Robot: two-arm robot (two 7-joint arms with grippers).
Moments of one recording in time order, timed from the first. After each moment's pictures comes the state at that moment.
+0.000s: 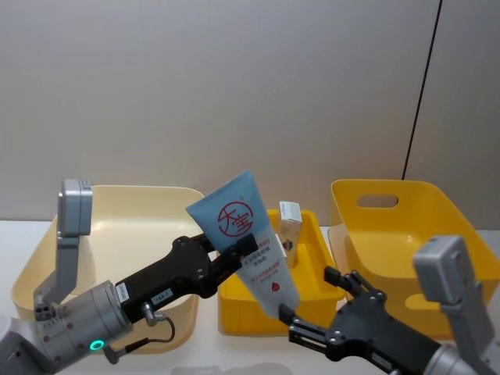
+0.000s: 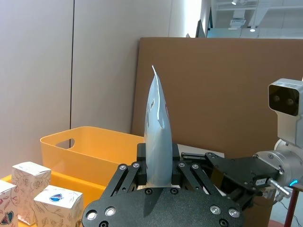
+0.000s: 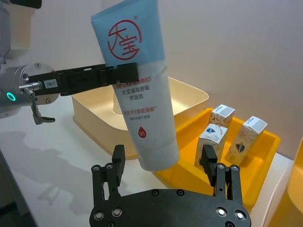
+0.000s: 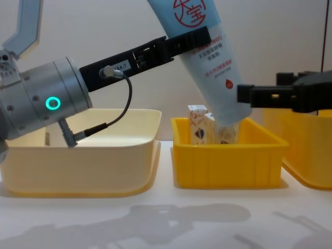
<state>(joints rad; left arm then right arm) -0.51 0.29 0.41 -1.32 -0.78 0.00 -0.90 0.09 0.53 -0.29 -1.93 0.41 0.27 0.35</state>
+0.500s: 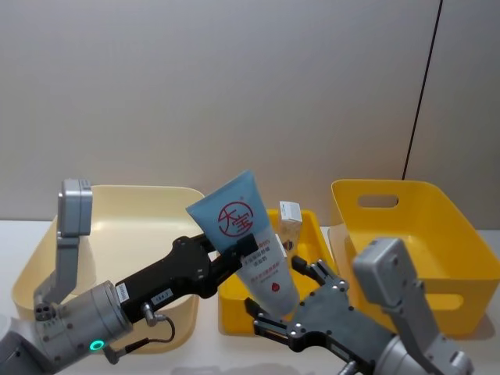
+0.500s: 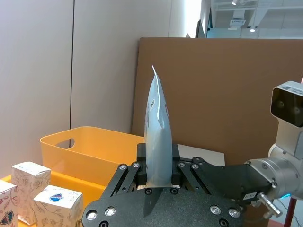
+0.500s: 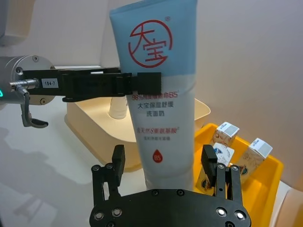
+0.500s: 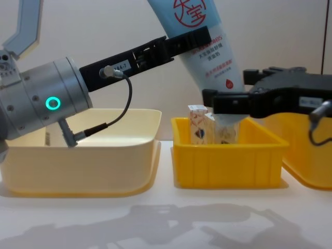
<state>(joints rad) -0.51 0.29 0.41 -1.32 -0.78 0.00 -0.90 0.18 0.48 -0.40 -1.86 0.26 0.21 0.31</state>
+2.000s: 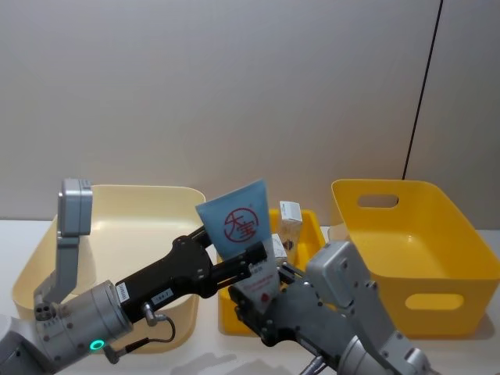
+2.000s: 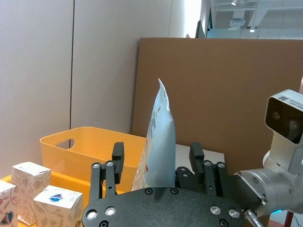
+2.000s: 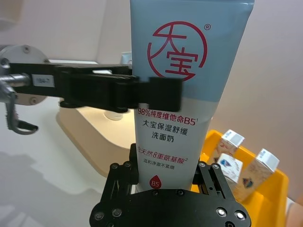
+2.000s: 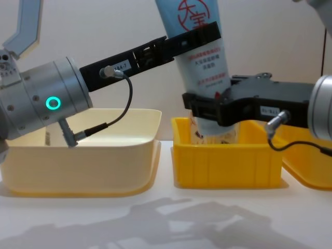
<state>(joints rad) -0.51 0.29 0.41 -1.32 -0.78 0.00 -0.90 0.25 0.40 -0.48 -1.76 0.14 0.18 0.27</state>
